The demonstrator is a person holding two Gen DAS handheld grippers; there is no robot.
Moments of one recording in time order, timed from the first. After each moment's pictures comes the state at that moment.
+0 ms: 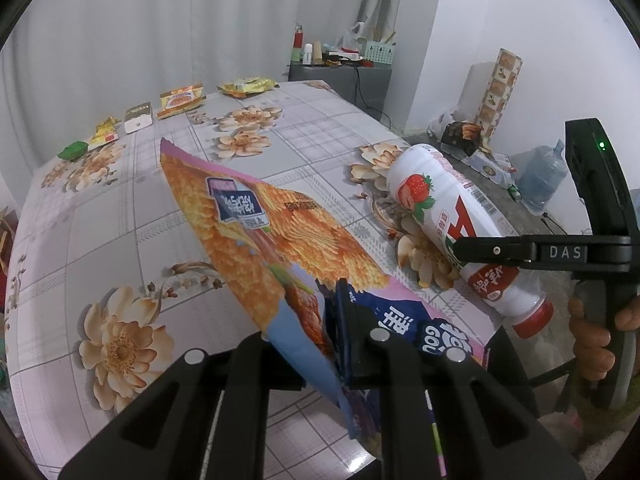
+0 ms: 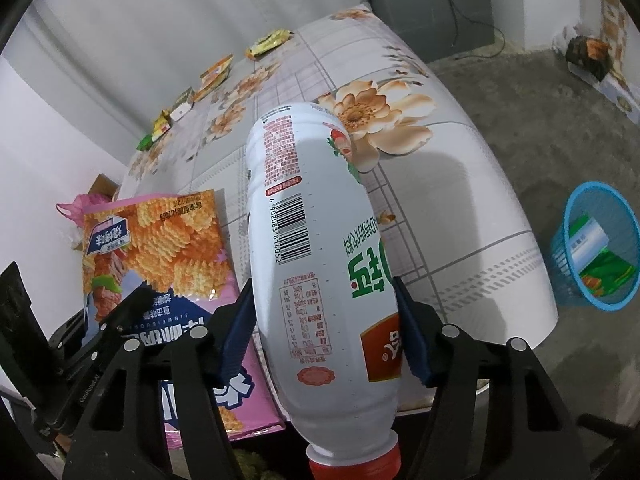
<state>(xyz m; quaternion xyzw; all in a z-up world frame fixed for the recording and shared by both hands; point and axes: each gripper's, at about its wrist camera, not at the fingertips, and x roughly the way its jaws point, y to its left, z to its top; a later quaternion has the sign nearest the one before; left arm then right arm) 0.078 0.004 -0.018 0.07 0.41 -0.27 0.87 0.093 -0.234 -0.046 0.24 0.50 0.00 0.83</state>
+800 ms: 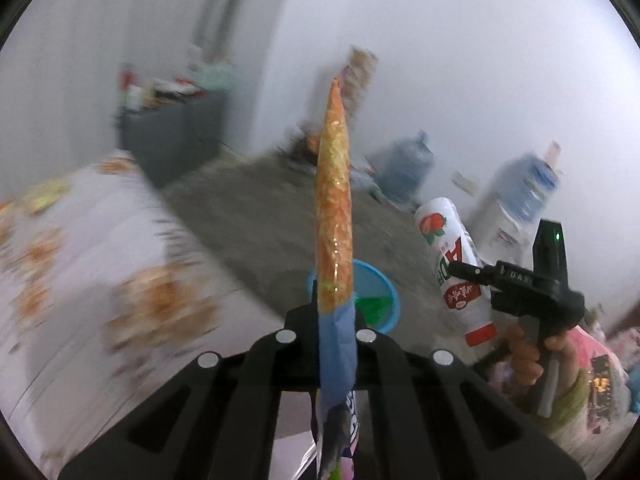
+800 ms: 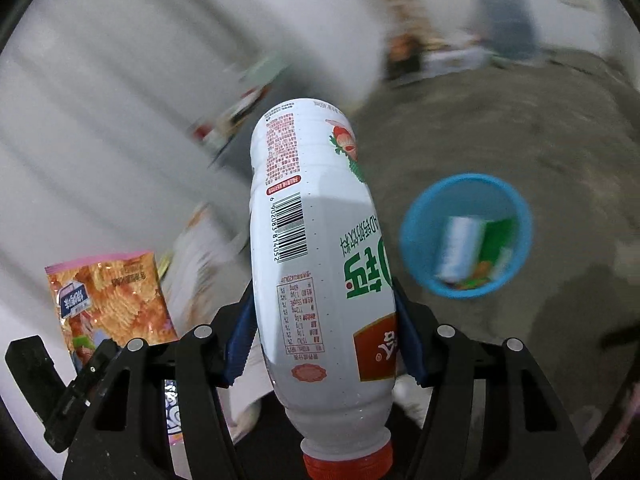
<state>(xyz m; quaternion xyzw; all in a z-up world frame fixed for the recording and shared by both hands) 0.105 -0.210 0.053 0.07 0.39 -0.53 0.75 -0.115 -0.476 -0.018 0.46 0.28 -0.26 0.80</state>
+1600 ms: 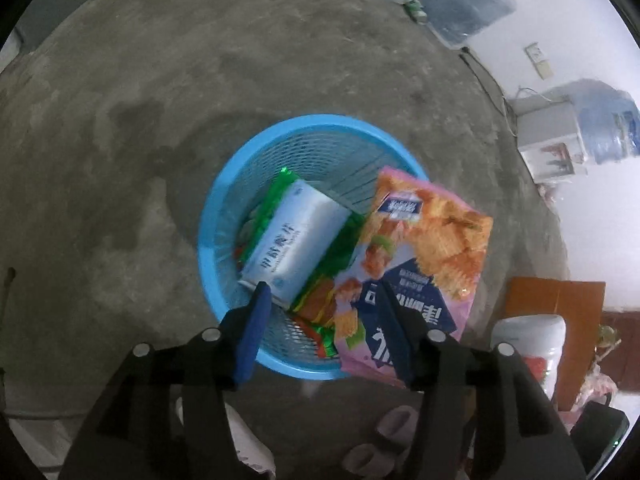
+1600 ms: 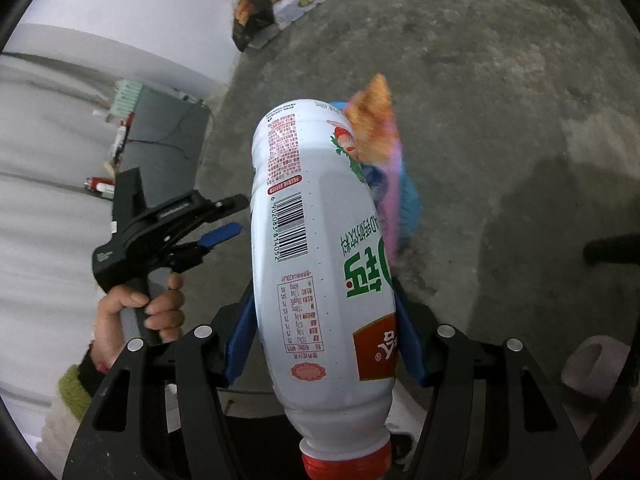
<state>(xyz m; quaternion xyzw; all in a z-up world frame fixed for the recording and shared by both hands) 0.178 -0.563 -0.250 0.18 0.67 -0.44 0.57 -0.155 -0.558 -0.168 0.58 0.33 -0.34 0.67</state>
